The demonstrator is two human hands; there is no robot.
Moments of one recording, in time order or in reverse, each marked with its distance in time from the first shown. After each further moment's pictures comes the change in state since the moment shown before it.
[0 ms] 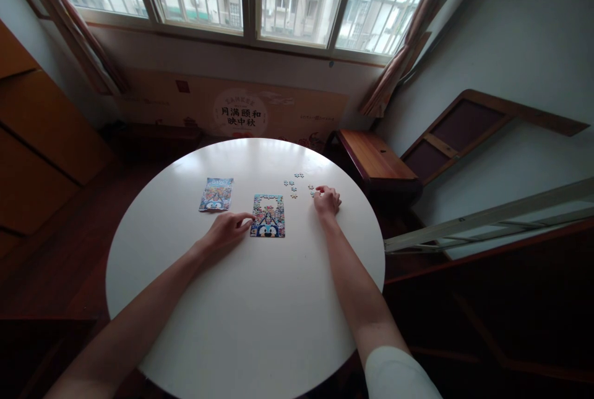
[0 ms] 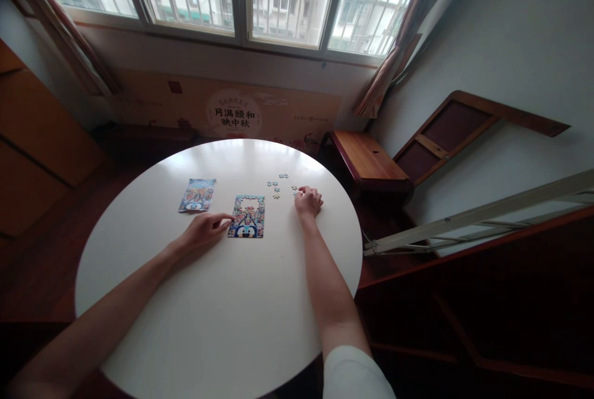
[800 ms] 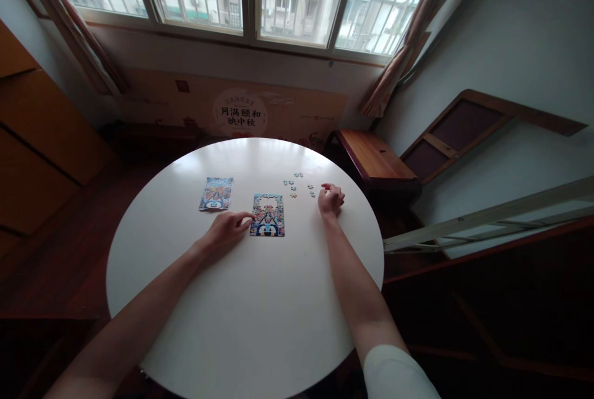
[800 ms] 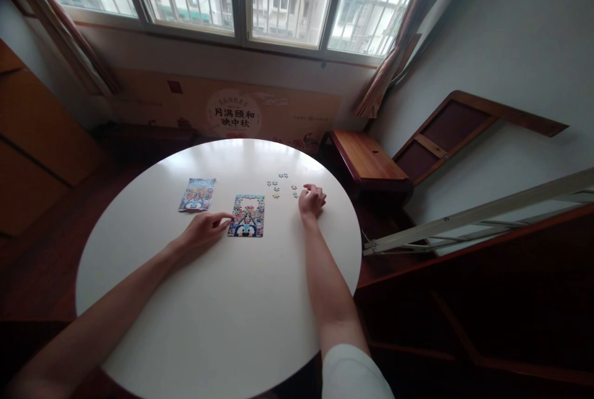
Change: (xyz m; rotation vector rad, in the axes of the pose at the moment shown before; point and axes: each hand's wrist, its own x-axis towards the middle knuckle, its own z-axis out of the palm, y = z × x) left_hand 0.000 -0.002 0.001 0.020 0.006 0.004; right_hand 0.001 0.004 0.000 0.162 0.186 0.028
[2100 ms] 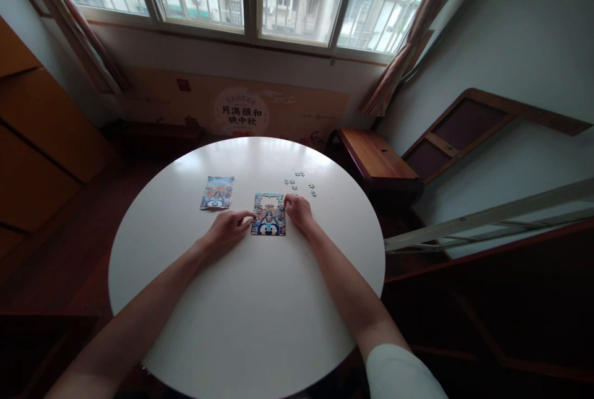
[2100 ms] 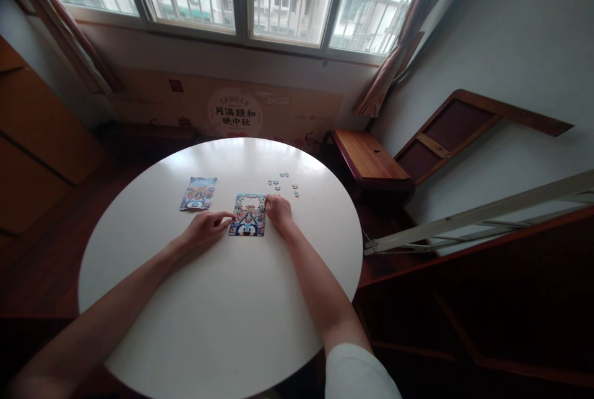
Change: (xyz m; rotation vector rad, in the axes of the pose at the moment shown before) left_hand 0.001 0.000 0.001 -0.013 0.001 0.004; right_hand -0.060 -0.054 0.013 -0.274 -0.581 -0.526
